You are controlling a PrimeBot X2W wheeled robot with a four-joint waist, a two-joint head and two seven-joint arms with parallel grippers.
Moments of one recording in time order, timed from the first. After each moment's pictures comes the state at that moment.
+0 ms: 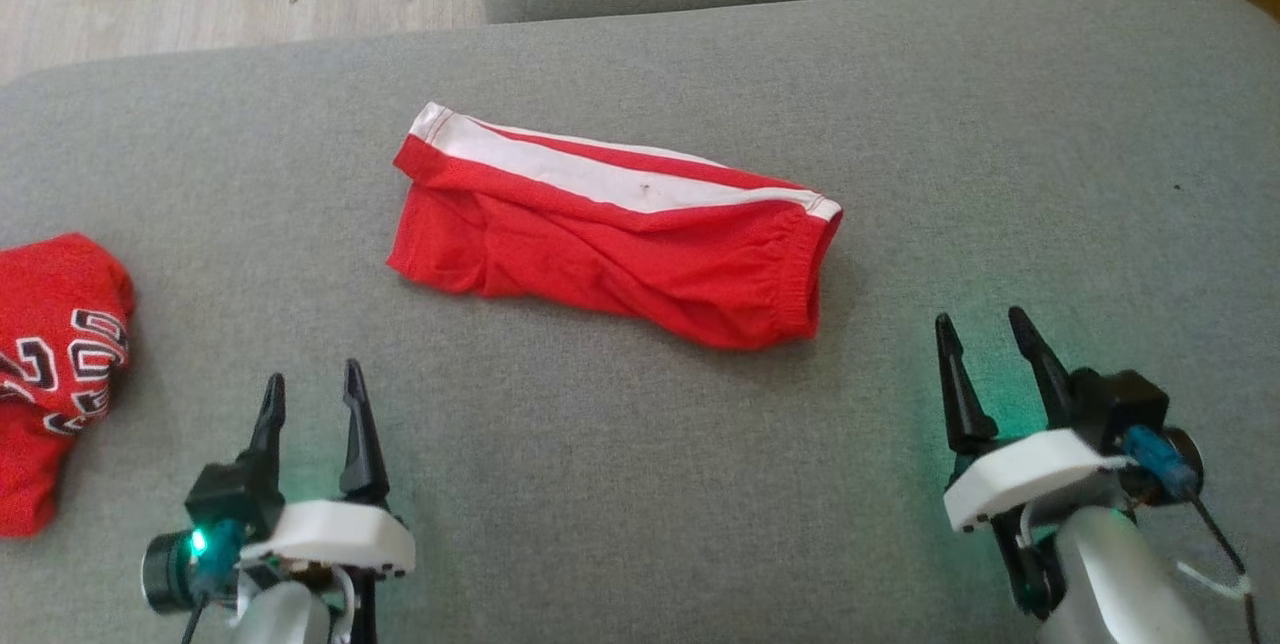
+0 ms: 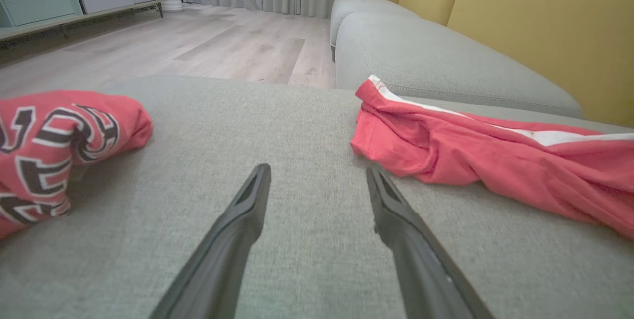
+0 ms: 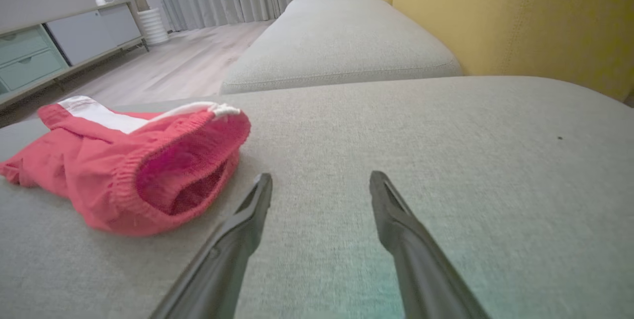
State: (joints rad) left arm -0.17 0.07 -0.09 0.50 -0.27 0.03 -0.25; right arm -0.22 -0.06 0.06 0.56 0.12 0.13 -0.25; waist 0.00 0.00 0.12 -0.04
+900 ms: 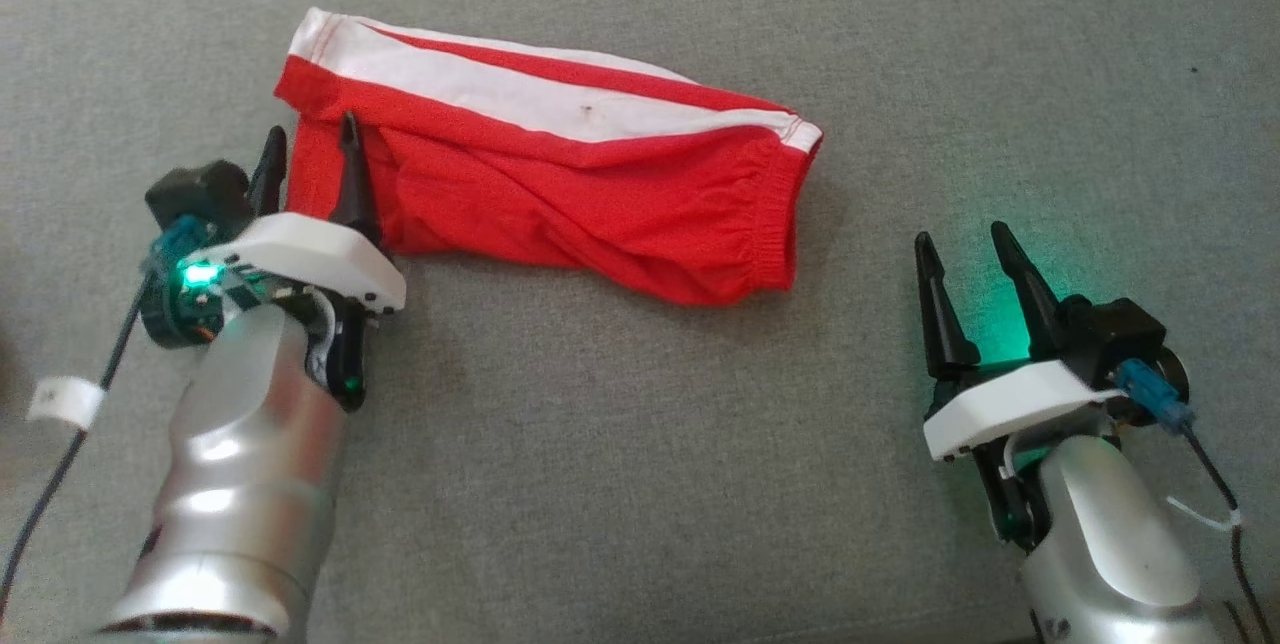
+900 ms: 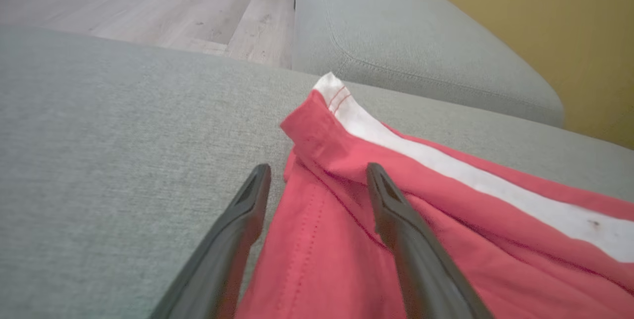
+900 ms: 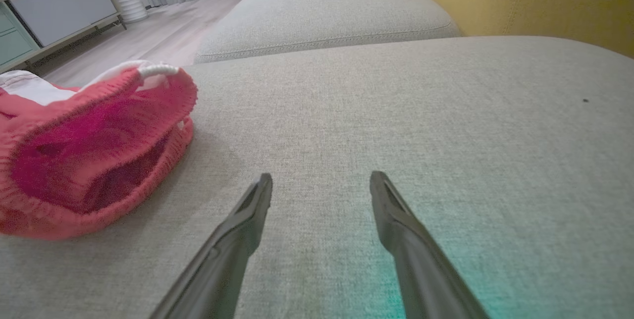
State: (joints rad) left arm -0.78 0.06 -0.06 1.04 -0.35 -0.12 -0.21; right arm -0.30 -0.06 0.10 0.50 0.13 0.13 -0.25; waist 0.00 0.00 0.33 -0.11
